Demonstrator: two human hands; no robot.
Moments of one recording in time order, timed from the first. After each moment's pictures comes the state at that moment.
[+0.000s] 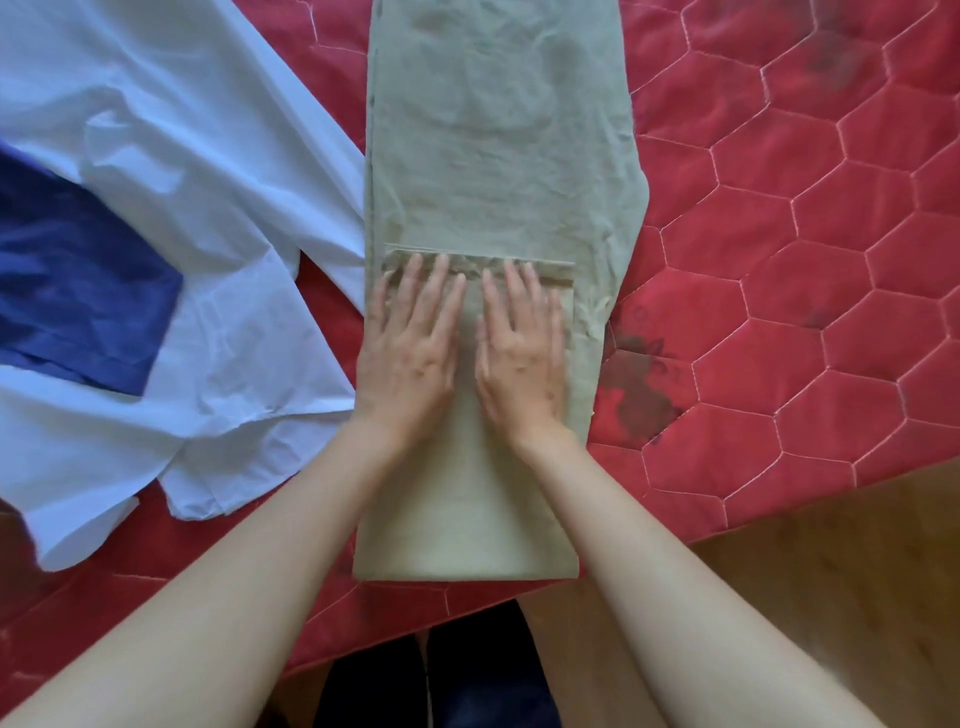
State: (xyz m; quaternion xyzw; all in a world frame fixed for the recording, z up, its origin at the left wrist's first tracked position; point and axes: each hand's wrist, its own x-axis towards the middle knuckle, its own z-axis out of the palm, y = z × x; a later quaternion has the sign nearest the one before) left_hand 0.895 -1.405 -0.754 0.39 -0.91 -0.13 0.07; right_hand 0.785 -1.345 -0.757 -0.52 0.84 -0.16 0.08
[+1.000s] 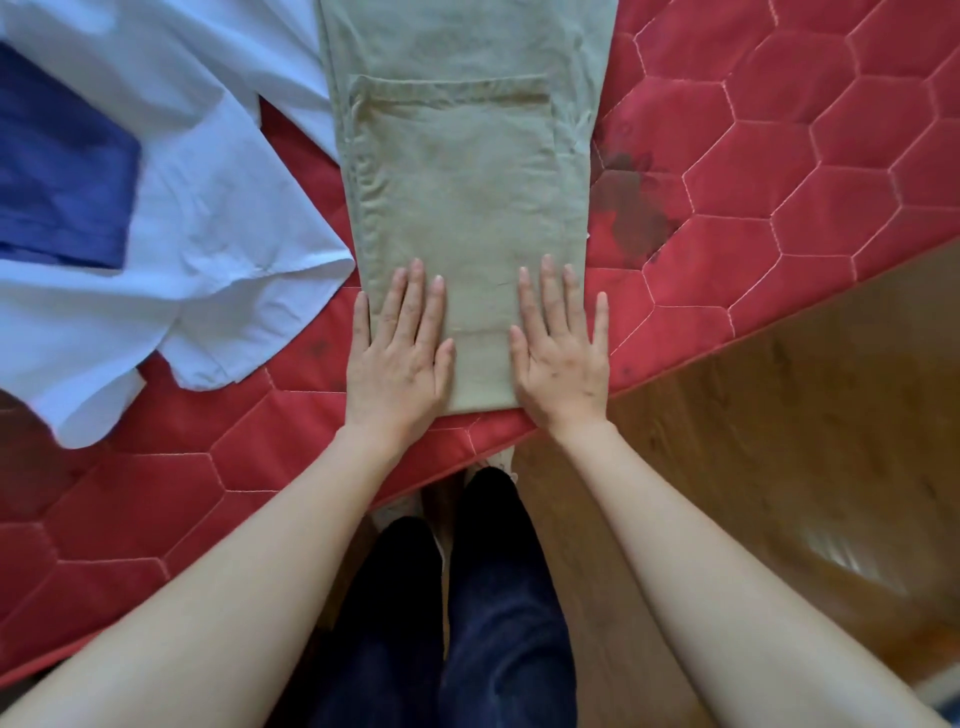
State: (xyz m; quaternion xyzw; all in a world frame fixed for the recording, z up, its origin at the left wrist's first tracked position) left_hand 0.988 -1.282 -0.780 0.36 -0.92 -0.12 -0.04; right_hand 0.840 -1.177 -0.781 -0.49 0.87 0.00 0.08
